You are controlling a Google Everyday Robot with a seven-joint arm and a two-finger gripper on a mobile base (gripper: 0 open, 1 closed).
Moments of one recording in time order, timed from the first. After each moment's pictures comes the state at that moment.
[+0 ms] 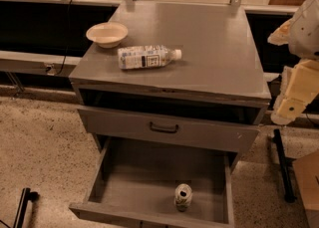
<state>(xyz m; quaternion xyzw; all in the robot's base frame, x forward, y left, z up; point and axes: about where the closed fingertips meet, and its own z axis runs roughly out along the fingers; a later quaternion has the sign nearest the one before) 0.438 -0.217 0.976 -0.60 0.78 -0.03 0.16</state>
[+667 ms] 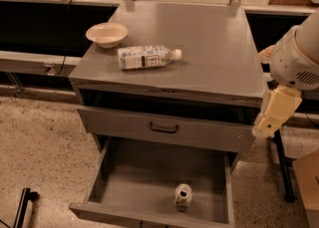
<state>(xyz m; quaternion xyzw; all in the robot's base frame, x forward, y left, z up) 0.452 -0.210 0.922 -0.60 0.78 -0.03 0.19</state>
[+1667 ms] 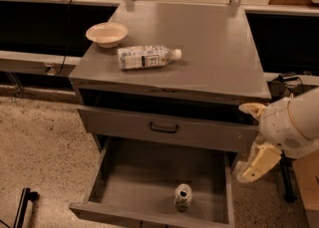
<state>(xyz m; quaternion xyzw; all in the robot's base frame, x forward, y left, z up) 0.425 -0.196 0.801 -0.60 0.75 0.10 0.26</state>
